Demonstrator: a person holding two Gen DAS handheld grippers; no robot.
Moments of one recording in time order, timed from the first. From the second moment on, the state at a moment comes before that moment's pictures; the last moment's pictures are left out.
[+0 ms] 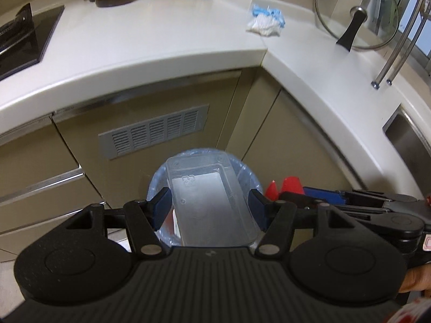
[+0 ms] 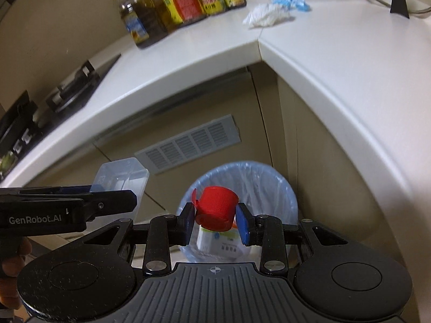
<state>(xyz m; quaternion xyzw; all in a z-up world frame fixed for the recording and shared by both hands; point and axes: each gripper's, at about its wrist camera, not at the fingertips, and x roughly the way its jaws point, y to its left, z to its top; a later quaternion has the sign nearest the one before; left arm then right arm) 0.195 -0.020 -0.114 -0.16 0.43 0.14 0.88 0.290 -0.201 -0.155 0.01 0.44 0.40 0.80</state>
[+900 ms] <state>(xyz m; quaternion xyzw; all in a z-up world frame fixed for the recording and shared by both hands) 0.258 0.028 -0.229 -0.15 0.51 0.06 0.85 0.338 -0.165 -0.275 0.01 0.51 0.31 0.80</state>
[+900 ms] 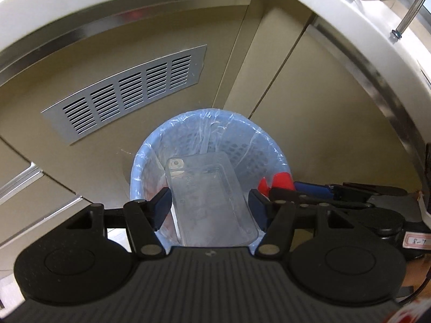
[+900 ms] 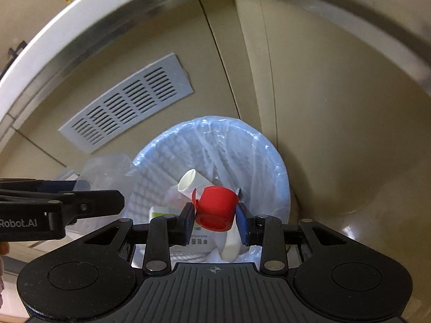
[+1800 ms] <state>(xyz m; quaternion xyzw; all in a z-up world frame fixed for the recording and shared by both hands) 0.287 0.043 -0.251 -0.13 0.52 0.04 0.84 0.377 -0.150 -0.301 0.04 0.51 0.27 0.81</state>
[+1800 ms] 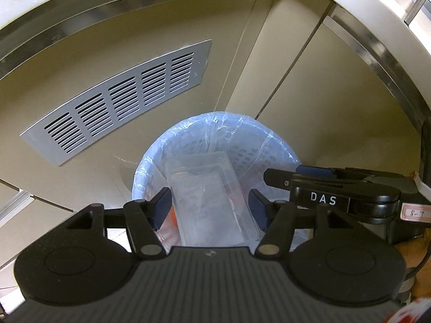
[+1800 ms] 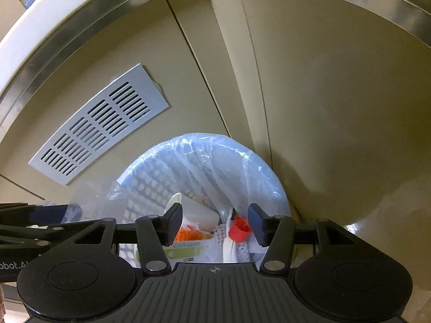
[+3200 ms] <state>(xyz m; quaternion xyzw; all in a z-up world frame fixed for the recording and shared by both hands) 0.290 0.027 -0.249 -0.10 0.52 0.03 0.85 0.338 -0.167 -0.284 0.04 0.52 0.25 0.82</state>
